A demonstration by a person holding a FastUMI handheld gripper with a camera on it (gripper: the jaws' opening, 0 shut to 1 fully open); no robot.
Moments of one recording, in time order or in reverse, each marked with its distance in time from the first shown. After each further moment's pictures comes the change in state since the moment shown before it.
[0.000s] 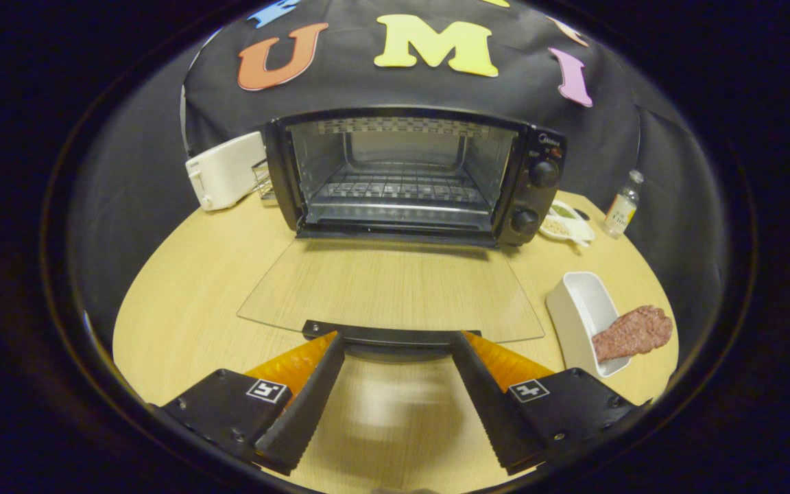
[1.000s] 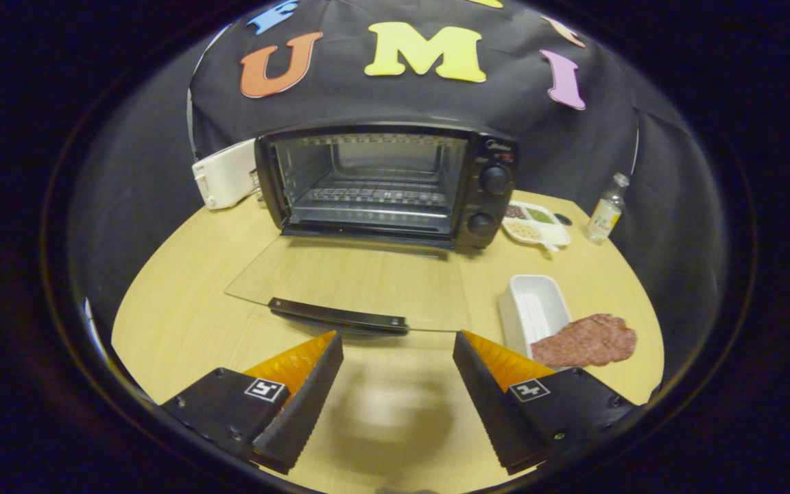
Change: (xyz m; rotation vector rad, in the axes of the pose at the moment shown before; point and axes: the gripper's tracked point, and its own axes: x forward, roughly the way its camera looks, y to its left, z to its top) arm -0.060 -0.090 0.003 -0.049 -0.056 0.004
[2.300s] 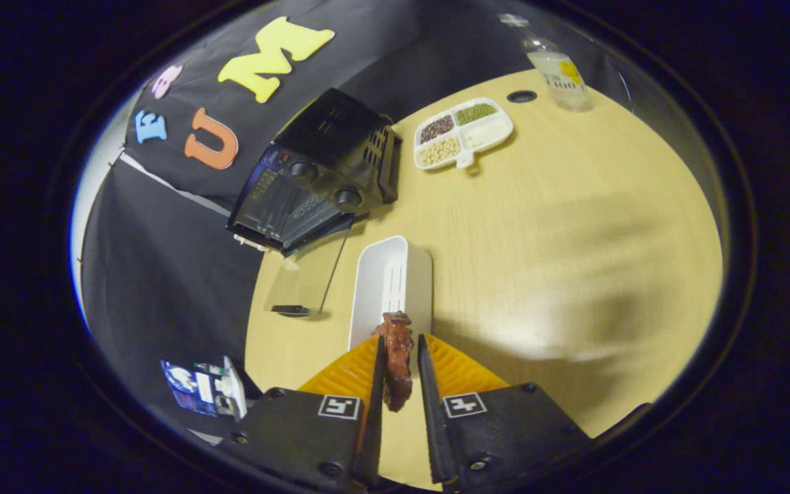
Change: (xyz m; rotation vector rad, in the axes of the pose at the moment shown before) arm 0.021 -0.174 -0.016 0.476 0.386 0.611
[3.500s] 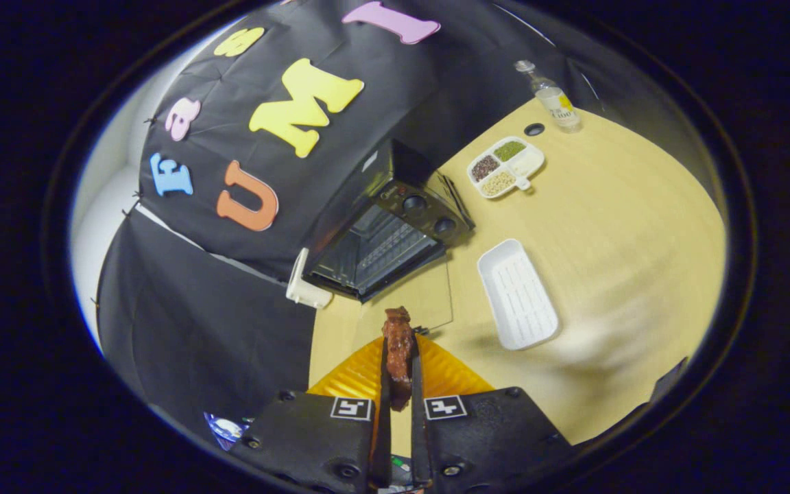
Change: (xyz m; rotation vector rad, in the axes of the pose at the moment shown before) arm -0.031 0.181 -0.027 0.165 -0.372 0.072
